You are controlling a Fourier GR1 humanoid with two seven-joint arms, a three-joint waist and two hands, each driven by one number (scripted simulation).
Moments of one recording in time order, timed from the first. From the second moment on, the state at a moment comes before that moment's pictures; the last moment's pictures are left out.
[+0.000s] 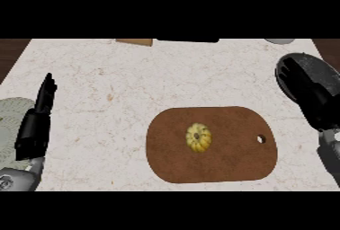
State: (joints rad) left arm -0.13 0.54 -0.24 -1.49 0.13 0.46 -0.18; right arm -0.31 -0.56 0.15 -1.33 -0.41 -0.02 0.02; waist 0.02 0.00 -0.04
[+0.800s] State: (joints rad) left arm -0.20 0.46 -0.21 -1.46 0.31 0.33 -0.03; right arm -0.55 -0.68 0.52 -1.59 0.07 0.11 0.09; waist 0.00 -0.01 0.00
